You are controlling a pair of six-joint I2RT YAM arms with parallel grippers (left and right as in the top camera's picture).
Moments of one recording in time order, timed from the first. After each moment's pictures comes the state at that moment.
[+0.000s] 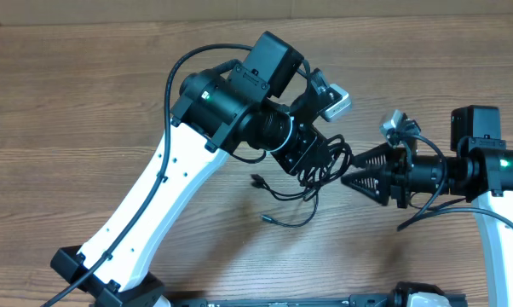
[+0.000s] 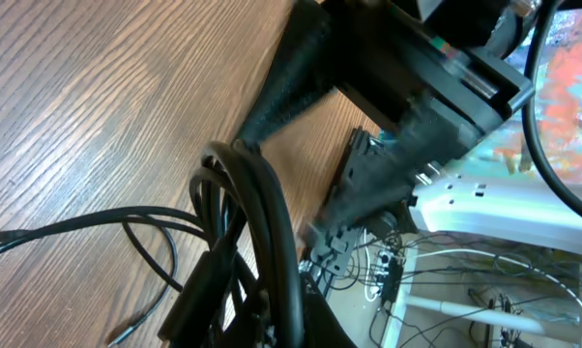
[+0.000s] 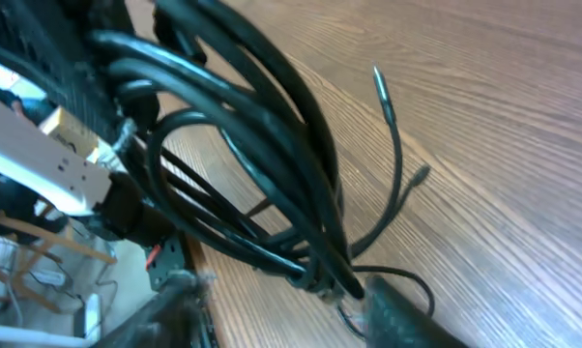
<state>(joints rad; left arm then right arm) -0.67 1.73 2.04 -1.38 0.68 0.07 -0.11 1.20 1.18 -1.30 -1.09 -0.78</state>
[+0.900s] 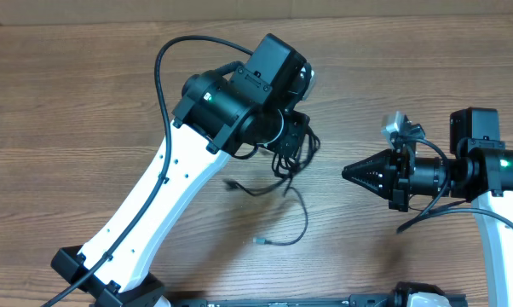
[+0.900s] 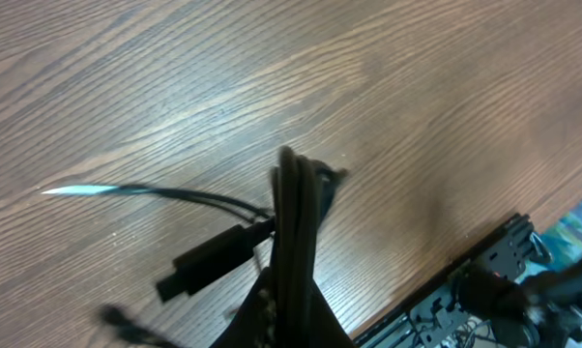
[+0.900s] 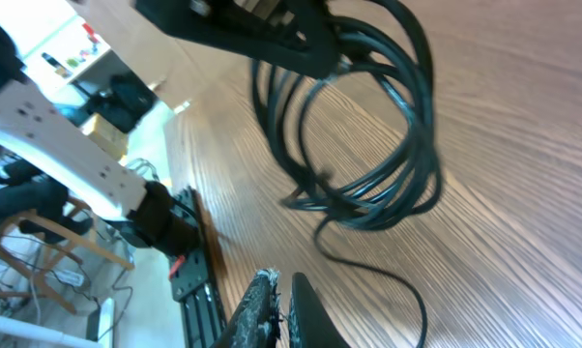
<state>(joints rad) -0.68 1.73 2.04 -1.39 0.18 -0.29 -0.11 1.20 1.18 -1.34 -1.21 -0.85</state>
